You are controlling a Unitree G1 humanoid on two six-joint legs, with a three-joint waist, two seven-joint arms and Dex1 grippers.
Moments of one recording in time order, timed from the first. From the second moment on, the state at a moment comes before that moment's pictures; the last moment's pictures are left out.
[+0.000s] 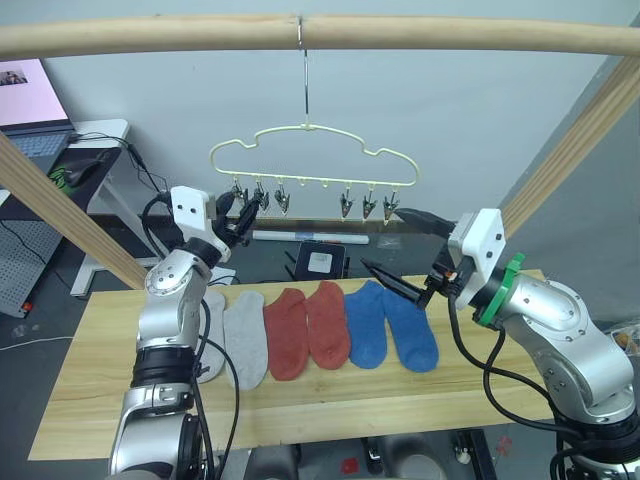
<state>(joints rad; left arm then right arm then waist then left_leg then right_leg) -0.52 0.37 0.21 0.31 -0.32 0.07 -0.50 -0.27 -0.52 0.06 -0.67 0.44 0.52 0.56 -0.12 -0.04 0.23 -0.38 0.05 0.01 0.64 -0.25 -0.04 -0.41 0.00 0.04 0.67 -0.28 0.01</state>
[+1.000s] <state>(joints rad) -0.56 0.42 0.24 0.33 -0.36 0.15 -0.58 -0.30 -0.49 0.12 -0.70 0.53 0.58 0.60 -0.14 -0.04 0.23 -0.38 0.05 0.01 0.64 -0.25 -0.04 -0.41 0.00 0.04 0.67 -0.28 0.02</state>
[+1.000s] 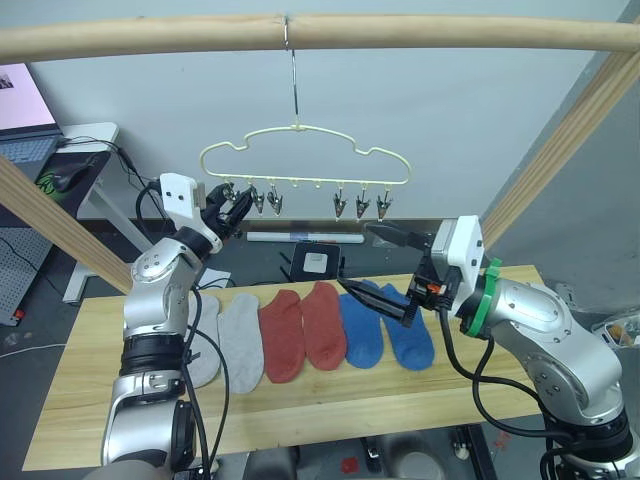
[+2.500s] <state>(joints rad) -0.49 0.43 0.25 0.11 -0.36 0.32 -0.44 -0.29 -0.49 0.14 -0.70 0.49 0.57 0.61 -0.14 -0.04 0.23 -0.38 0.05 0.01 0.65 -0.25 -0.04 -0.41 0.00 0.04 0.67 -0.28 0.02</state>
